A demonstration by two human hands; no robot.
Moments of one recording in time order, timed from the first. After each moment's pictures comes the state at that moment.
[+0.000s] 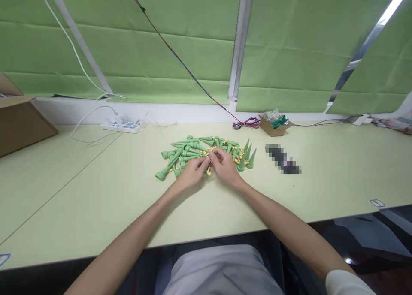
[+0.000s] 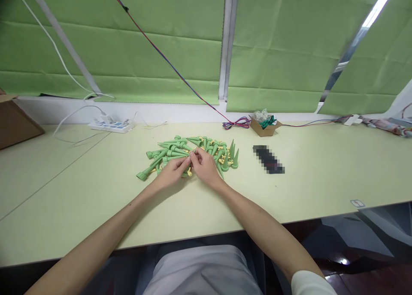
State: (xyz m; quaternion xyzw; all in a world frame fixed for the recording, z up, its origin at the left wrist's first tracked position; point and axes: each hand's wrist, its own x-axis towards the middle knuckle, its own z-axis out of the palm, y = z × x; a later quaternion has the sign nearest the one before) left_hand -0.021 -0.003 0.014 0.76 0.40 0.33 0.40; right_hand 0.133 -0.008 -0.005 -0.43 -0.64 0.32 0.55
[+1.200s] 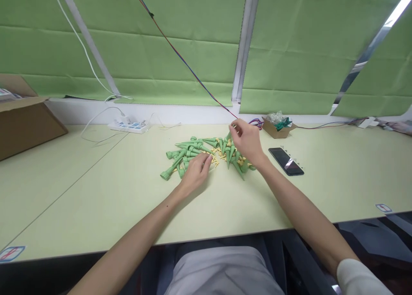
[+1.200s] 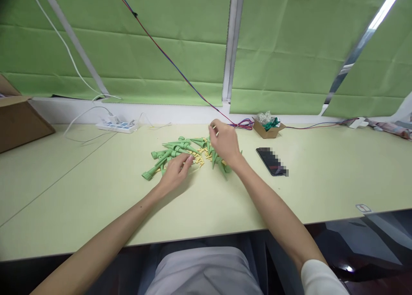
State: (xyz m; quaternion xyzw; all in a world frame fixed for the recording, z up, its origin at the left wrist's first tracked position) left_hand -0.019 -0.007 0.012 0.81 0.42 0.38 0.17; right_hand 0.184 0.008 0.084 -0.51 -0.70 -0.05 0.49
